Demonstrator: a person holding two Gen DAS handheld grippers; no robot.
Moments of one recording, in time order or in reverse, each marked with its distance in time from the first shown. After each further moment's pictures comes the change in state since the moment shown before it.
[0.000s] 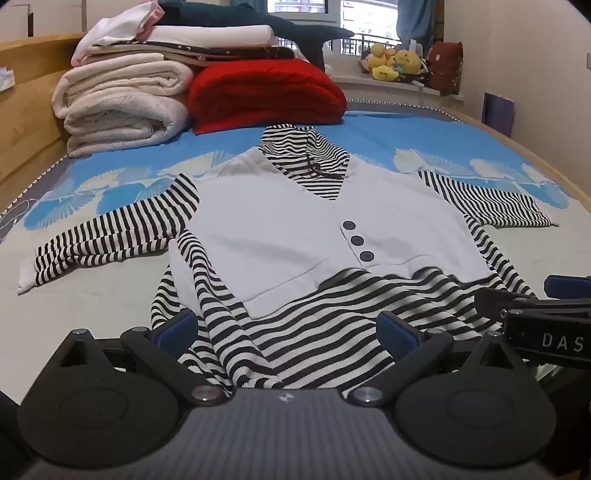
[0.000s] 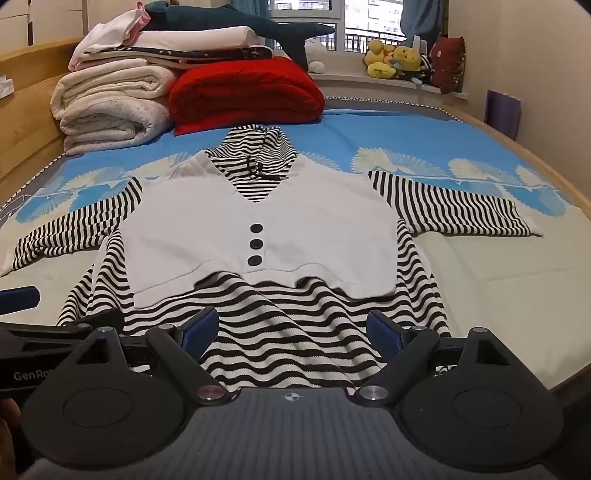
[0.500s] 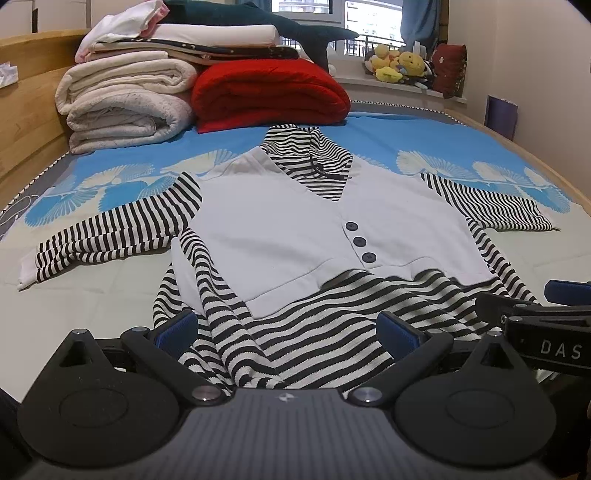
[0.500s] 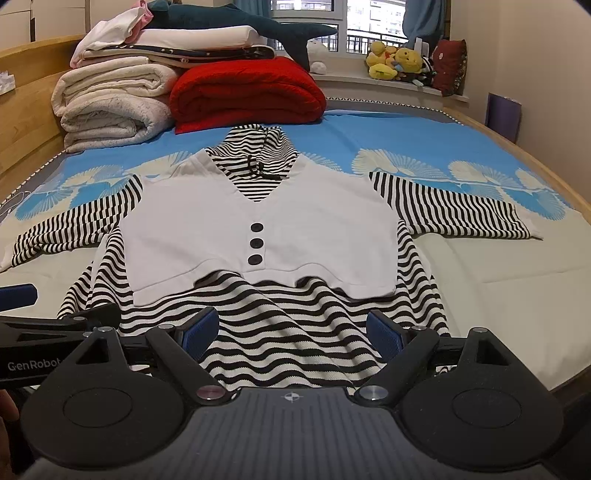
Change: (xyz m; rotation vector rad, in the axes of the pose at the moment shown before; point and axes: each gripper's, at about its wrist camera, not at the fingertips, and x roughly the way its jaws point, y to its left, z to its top) left arm 0.002 0.008 -0.002 -0.003 -0.004 -0.005; right arm 0.000 0.002 -0.001 -0.006 -0.001 -0.001
